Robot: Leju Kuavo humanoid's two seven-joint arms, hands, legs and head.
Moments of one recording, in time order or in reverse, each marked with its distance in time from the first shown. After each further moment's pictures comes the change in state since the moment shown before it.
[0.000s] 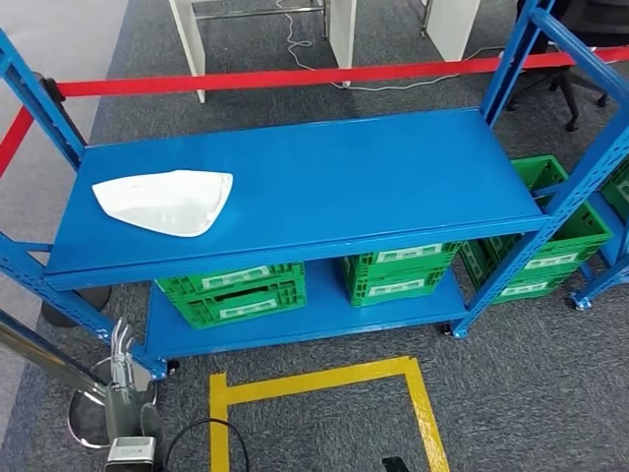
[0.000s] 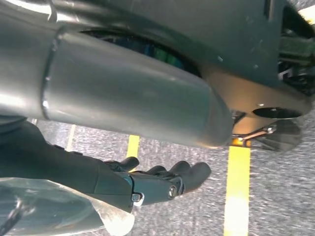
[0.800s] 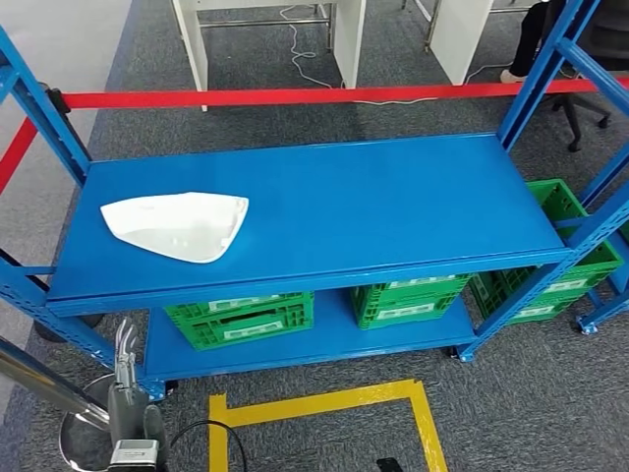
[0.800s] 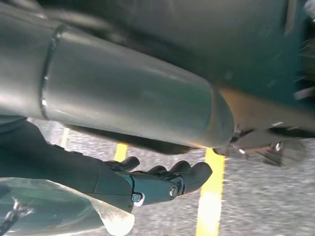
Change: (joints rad) left arm 0.000 0.015 -0.025 -0.001 0.001 0.004 0.002; right arm 0.002 0.000 0.000 0.002 0.016 0.016 0.007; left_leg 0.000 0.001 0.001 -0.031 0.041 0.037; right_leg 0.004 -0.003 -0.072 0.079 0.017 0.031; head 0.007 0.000
